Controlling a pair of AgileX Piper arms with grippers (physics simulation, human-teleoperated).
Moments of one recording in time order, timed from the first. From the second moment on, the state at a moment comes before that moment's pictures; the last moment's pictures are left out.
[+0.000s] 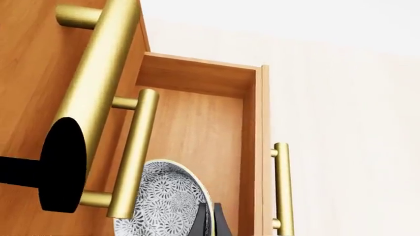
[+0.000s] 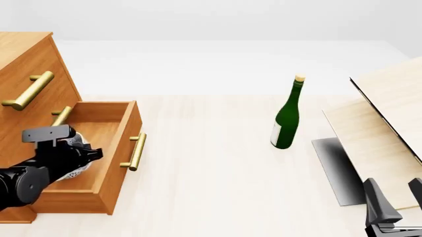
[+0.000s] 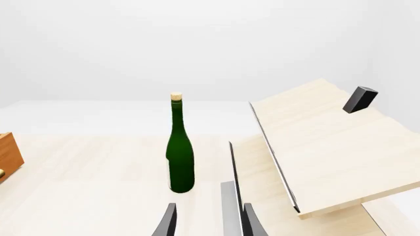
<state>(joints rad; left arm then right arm) 0.03 1.32 -0.47 -0.16 -0.10 0.00 0.00 0.00 0.00 -0.01</state>
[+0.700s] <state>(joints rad) 0.04 1.39 -0.46 -0.24 -0.11 0.00 0.00 0.00 0.00 -0.01</state>
